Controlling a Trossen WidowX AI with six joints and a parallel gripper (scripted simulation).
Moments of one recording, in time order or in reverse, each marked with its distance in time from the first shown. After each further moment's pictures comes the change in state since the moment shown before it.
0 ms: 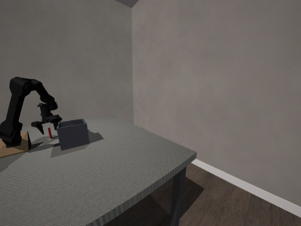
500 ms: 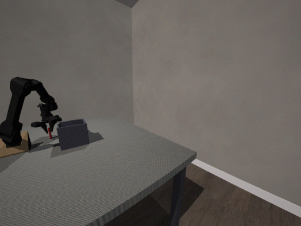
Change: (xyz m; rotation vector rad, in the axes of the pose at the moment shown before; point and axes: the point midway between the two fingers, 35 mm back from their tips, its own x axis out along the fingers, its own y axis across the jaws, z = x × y) arm 0.003 -0.001 0.000 -0.003 -0.002 -0.006
